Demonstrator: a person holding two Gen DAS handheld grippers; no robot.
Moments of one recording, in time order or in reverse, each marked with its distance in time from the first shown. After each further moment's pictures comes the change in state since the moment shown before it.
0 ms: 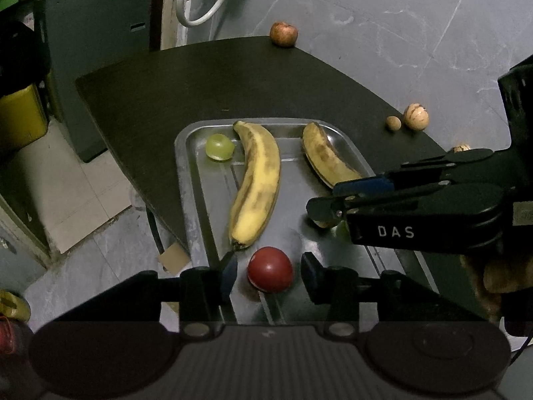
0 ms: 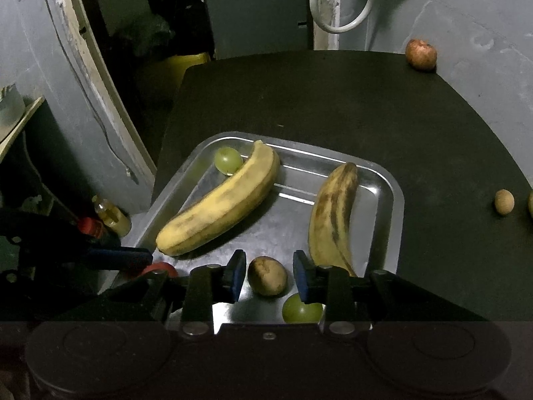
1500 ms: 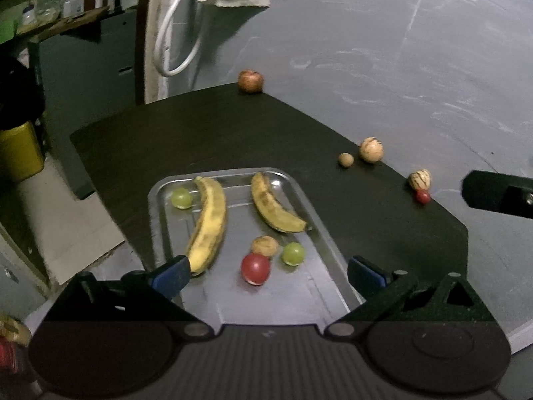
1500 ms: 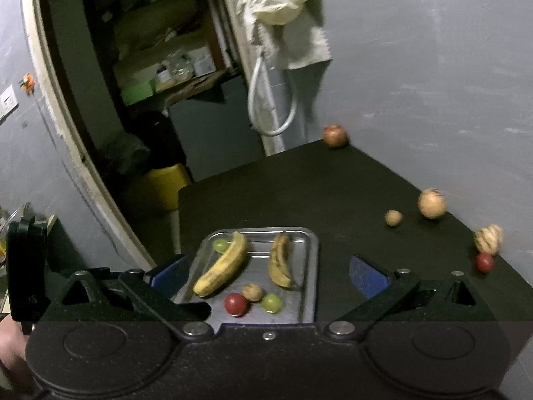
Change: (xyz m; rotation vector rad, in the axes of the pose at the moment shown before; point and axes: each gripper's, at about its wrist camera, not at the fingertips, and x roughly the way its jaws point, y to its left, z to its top) left arm -0.062 -0.054 0.007 0.060 -0.126 -0.025; right arm -0.203 -0.032 -0.062 0.277 -0.361 -0.065
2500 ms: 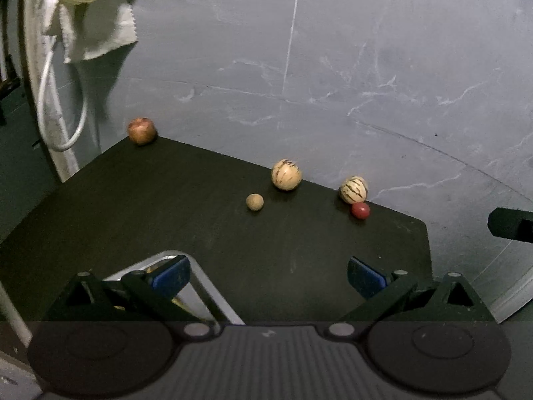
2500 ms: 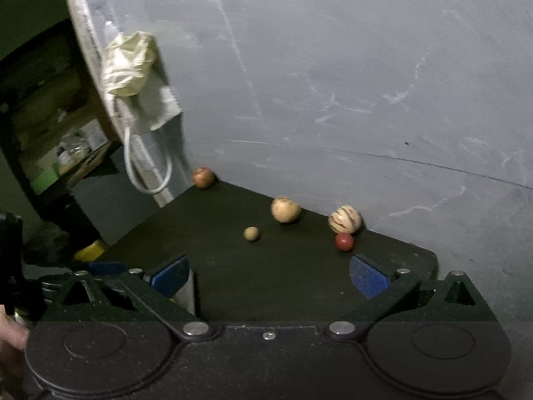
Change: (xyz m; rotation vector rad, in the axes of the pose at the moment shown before) left arm 0.065 -0.105 0.078 0.303 0.002 -0.141; right arm -0.066 -0.116 -0.027 0.317 -0.136 -0.306
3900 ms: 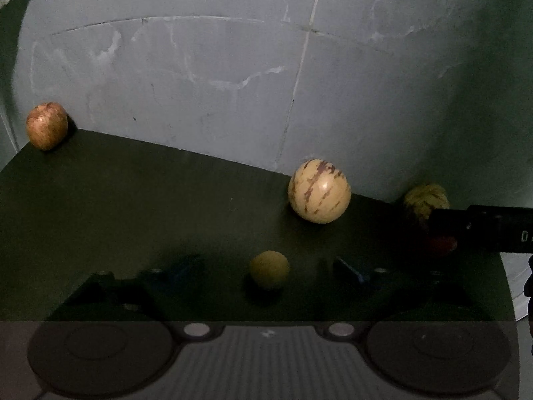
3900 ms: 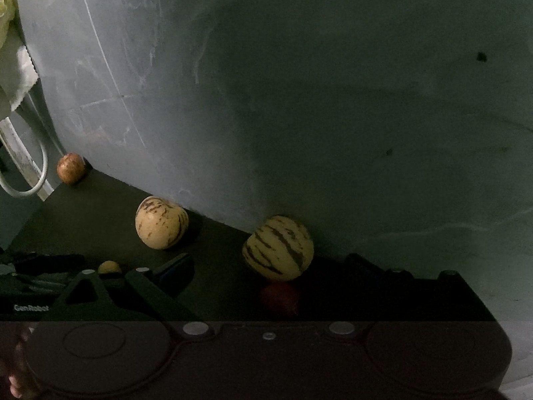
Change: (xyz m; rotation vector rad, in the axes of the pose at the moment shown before) left arm 0.225 0.039 0.063 0.090 0.113 -0.132; right arm 0.240 -0.057 0.025 0.064 0.122 -0.272
